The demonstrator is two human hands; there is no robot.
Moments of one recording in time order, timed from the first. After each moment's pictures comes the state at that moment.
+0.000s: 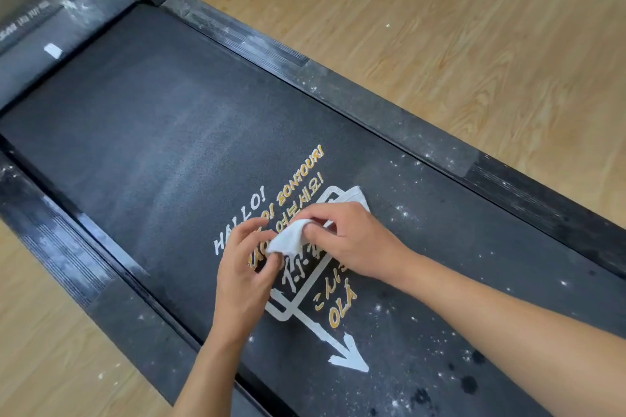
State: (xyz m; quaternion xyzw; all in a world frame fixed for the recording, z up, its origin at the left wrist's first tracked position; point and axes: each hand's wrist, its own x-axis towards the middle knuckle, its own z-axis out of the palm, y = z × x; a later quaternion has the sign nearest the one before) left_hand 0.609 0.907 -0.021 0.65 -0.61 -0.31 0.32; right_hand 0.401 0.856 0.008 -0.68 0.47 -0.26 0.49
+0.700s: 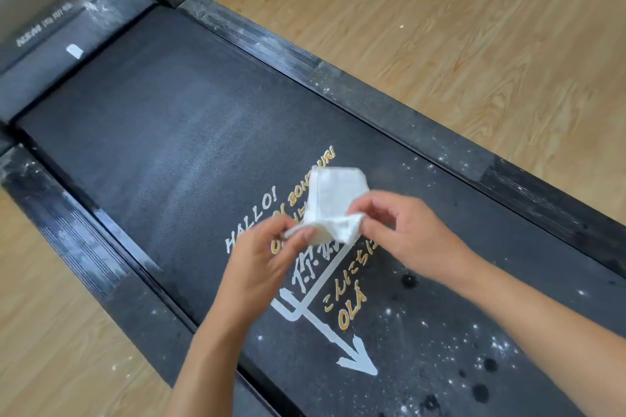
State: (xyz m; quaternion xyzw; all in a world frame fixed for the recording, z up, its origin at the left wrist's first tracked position) left_hand 0.599 0.885 0.033 0.60 -0.65 -0.37 0.29; right_hand 0.349 0.865 0.032 -0.64 0.54 -0.24 0.49
